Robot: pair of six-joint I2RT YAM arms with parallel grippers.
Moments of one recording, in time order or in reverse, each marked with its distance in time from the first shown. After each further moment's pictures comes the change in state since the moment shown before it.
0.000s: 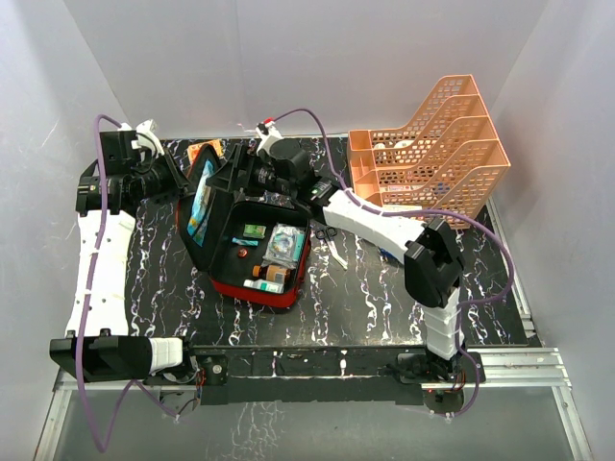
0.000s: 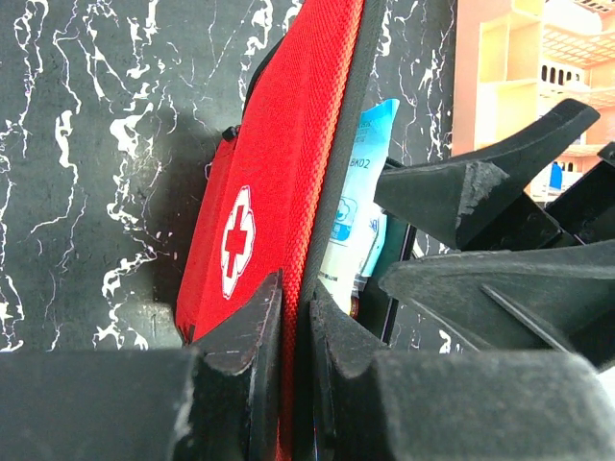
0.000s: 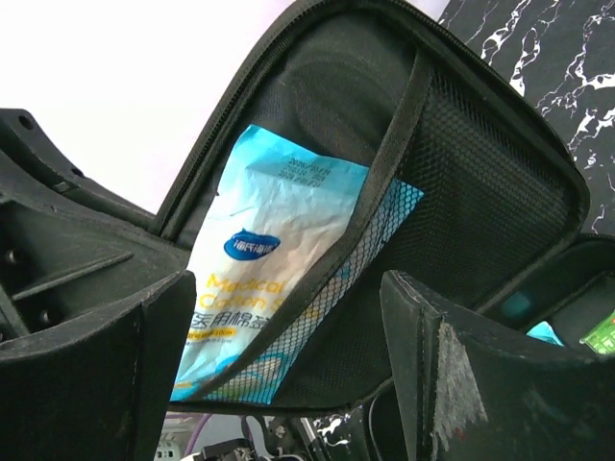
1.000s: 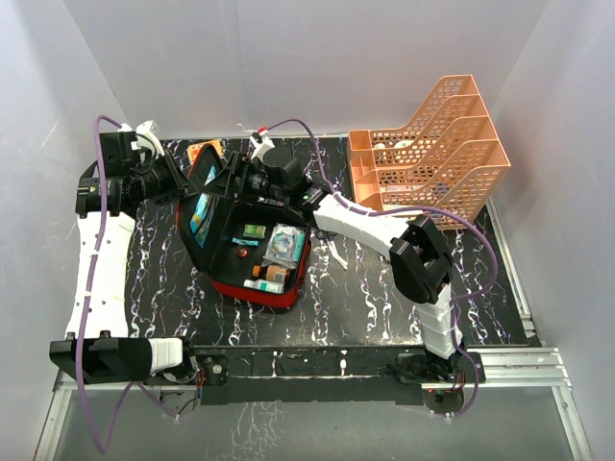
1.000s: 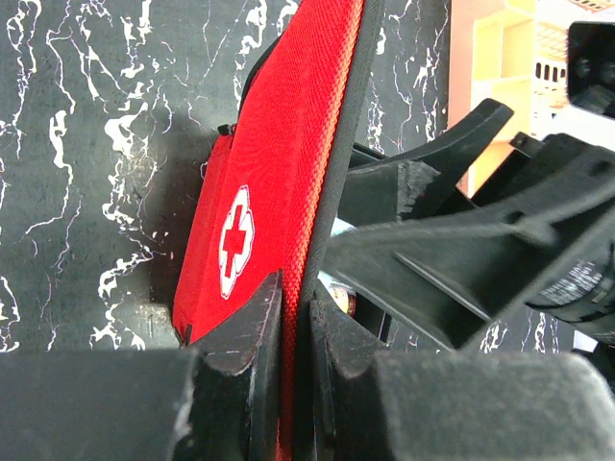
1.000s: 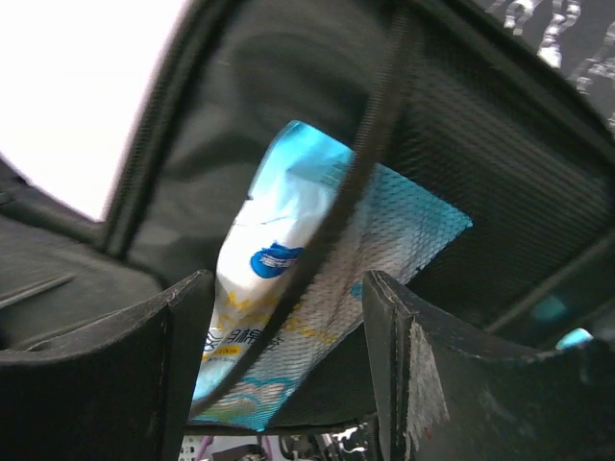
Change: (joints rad) left arm 0.000 -0.011 -0.011 0.006 0.014 0.000; right arm 0.008 0.081 0.013 0.102 -0.053 0.075
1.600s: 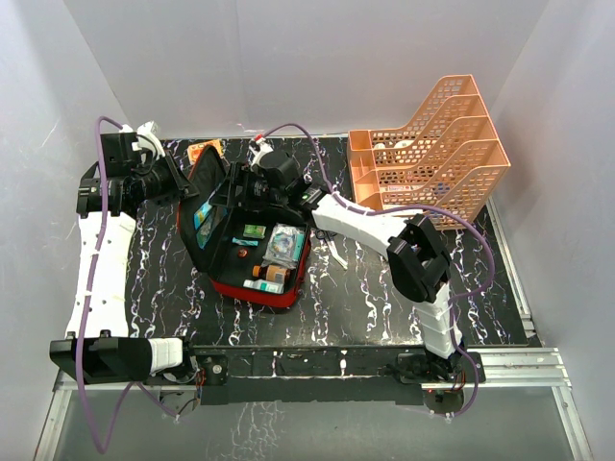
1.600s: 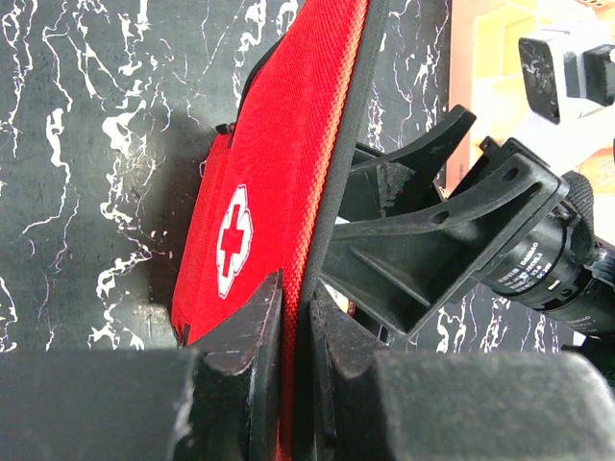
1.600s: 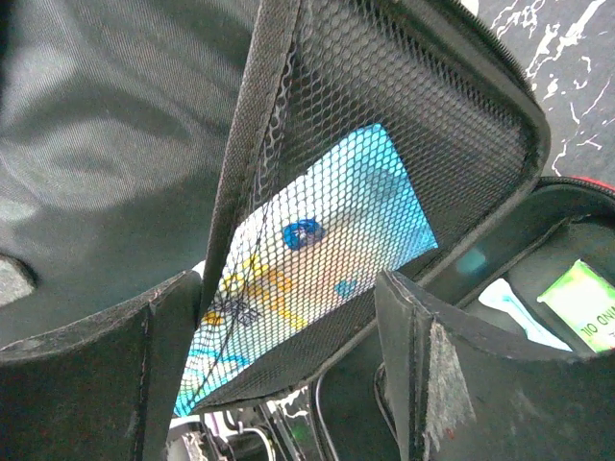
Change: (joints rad) left arm 0.000 0.000 -0.013 0.008 0.003 0.000; right arm 0.001 0.023 0.009 -0.168 0.043 -0.105
